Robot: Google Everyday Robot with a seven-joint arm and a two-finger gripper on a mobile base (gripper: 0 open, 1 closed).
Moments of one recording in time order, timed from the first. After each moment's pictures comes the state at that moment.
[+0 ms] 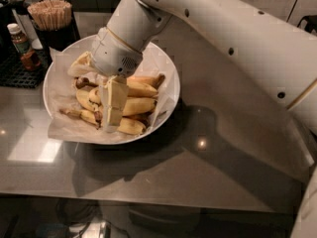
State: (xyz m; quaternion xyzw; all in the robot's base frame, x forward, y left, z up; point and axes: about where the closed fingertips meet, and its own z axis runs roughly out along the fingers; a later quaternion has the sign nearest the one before) arm 0.462 0.151 0.909 -0.83 0.42 0.30 0.20
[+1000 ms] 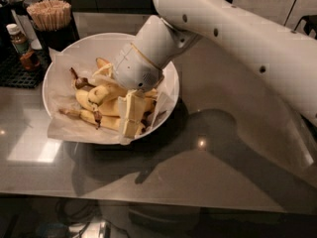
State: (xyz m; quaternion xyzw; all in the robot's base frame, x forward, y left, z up) arm 0.456 0.121 0.888 -0.80 0.46 0.32 0.22
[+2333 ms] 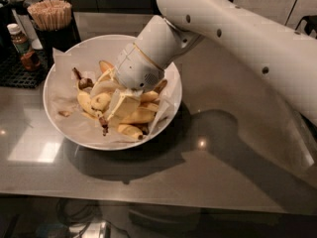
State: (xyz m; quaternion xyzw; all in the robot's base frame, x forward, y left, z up) arm 0.456 0.115 0.886 -0.80 0.46 0.32 0.22
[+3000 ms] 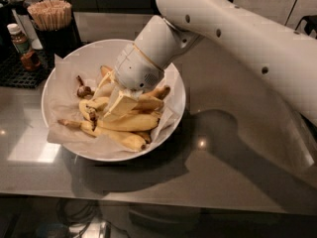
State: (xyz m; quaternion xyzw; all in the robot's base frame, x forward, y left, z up) arm 0.456 0.115 0.888 -0.80 0.46 0.32 0.22
